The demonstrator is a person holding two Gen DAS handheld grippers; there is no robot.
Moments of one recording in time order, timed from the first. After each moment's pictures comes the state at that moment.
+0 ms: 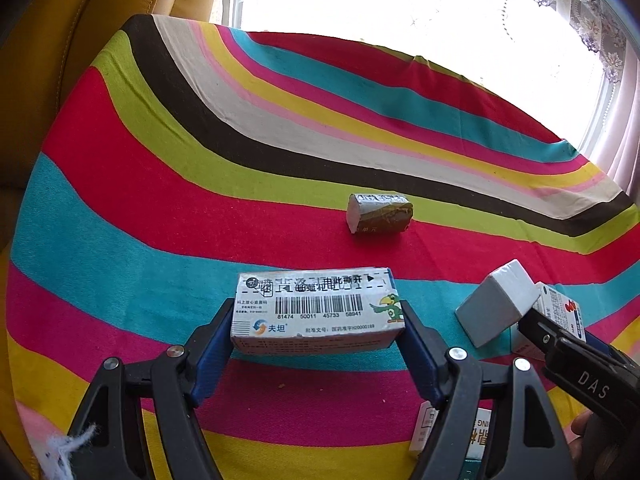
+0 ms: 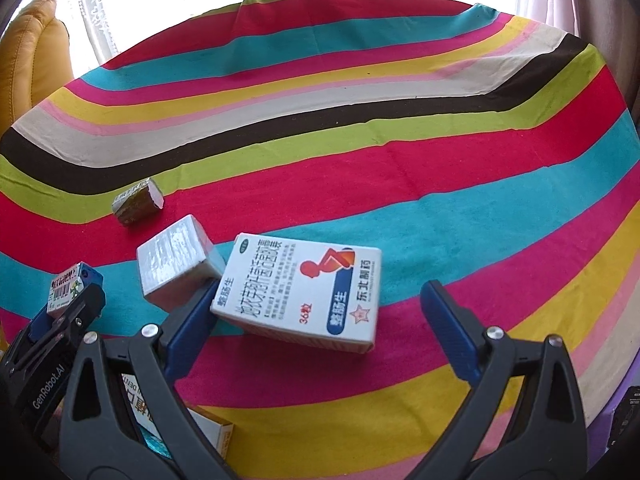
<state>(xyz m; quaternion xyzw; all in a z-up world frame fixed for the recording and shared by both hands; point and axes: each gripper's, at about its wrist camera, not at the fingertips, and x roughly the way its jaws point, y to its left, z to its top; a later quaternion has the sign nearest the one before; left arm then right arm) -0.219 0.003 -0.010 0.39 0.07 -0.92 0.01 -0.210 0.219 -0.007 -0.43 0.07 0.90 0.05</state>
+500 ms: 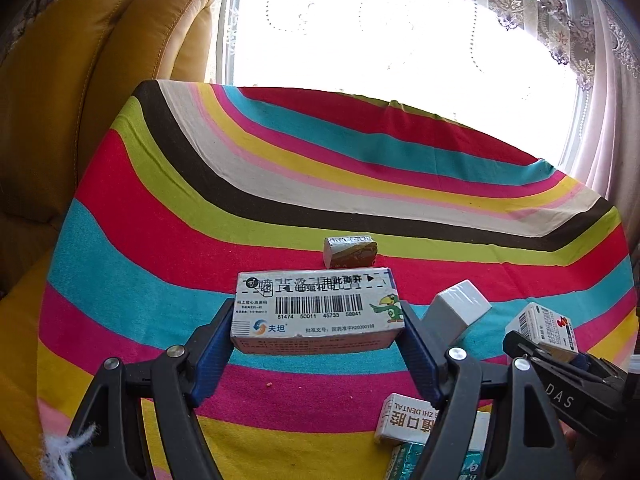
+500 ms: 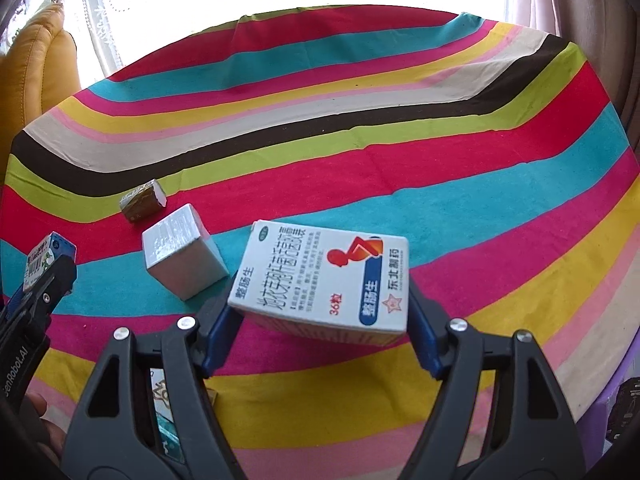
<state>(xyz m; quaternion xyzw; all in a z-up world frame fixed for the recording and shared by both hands) -0.178 0.016 0.026 0.31 0.06 -0.95 0.00 -0.182 0.234 0.000 -0.40 0.08 0.91 0.05</state>
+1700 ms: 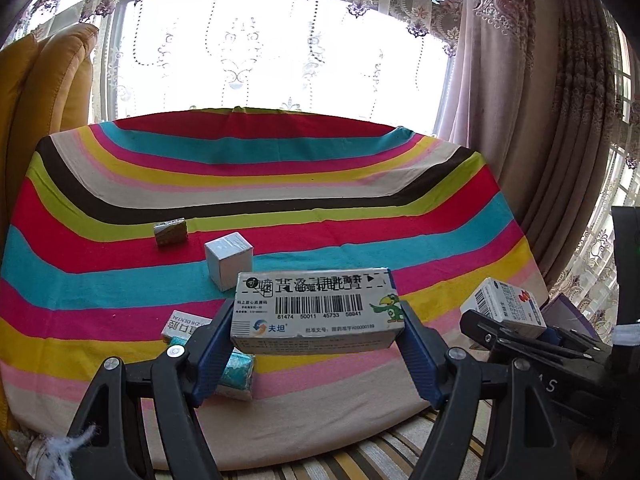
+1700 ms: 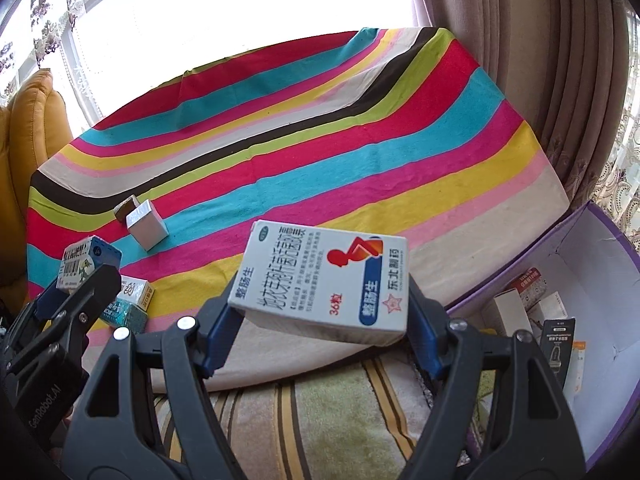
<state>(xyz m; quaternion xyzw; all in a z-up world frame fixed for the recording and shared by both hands) -0.083 0.143 0.054 0.30 0.02 -0.94 -0.18 -0.044 0.338 0.043 -0.37 0.12 0.91 0.10</state>
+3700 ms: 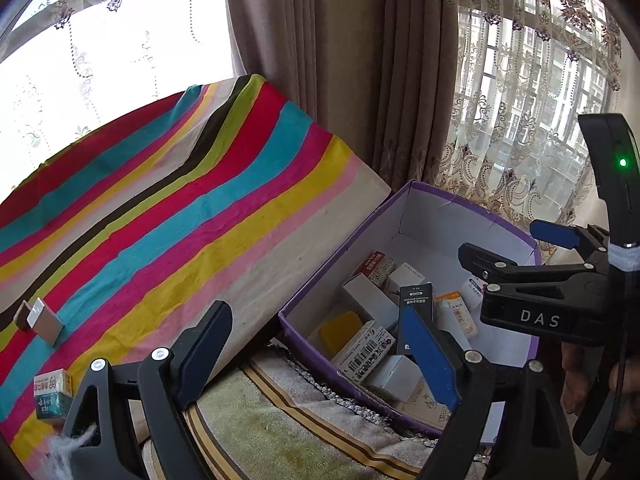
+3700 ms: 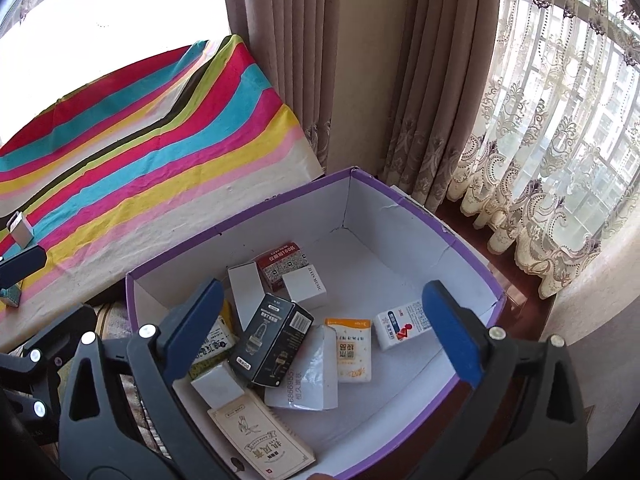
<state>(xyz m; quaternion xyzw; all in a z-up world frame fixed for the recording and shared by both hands) -0.004 0.328 0.061 0.34 -0.16 -0.84 -0.39 0.086 0.499 0.065 -0.38 0.09 0.87 0.30</state>
